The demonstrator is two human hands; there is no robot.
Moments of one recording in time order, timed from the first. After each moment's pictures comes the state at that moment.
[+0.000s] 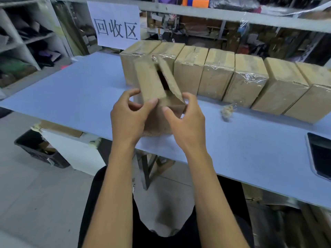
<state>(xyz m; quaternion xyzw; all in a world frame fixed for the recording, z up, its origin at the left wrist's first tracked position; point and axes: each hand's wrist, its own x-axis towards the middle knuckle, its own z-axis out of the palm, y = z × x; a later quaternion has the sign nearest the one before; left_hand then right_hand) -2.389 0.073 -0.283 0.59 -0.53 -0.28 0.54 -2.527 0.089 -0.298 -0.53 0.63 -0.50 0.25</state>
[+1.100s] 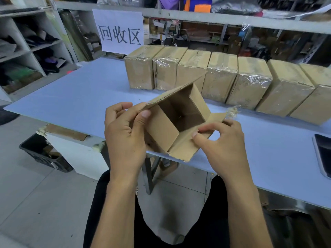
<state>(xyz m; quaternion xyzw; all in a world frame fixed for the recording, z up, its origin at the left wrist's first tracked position) -2.384 0.118 -0.292 0.54 -0.55 -0.22 0.59 -2.571 0.147 -0.293 -0.51 0.72 -0.42 0.21</state>
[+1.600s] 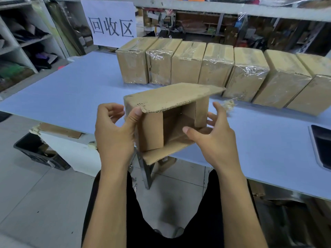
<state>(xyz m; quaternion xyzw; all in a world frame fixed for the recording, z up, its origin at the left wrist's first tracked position) -2.376 0.105 -0.305 0.56 -0.48 -0.28 0.62 -2.574 0.135 -0.304 -0.49 0.69 -0.46 0.27</state>
